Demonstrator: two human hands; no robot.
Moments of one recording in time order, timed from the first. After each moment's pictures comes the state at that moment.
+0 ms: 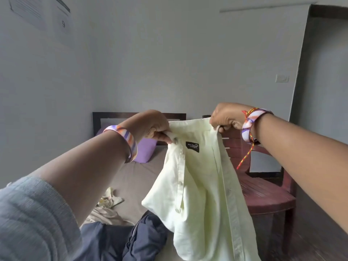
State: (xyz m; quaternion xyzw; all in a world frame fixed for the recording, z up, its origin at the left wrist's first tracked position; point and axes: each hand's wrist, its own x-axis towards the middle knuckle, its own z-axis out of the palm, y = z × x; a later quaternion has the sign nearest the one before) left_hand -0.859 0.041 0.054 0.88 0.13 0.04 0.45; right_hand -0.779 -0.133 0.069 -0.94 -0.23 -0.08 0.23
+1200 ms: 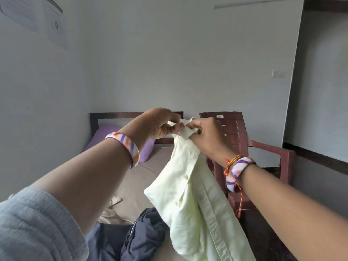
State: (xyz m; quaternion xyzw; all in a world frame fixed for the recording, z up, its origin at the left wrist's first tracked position) left_hand -0.869 0.000 0.056 0.69 0.09 0.10 0.71; right_hand -0.808 -0.117 -0.008 -0.75 -0.37 -0.27 0.47
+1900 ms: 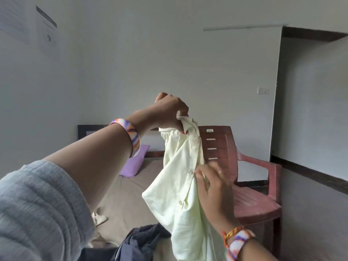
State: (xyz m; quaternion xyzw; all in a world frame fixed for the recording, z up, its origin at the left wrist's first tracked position) left_hand -0.832 0.001 0.101 0.92 -0.16 0.34 -0.07; right_hand -0.823 -0.143 -0.097 -0.72 -0.25 -0.51 0.39
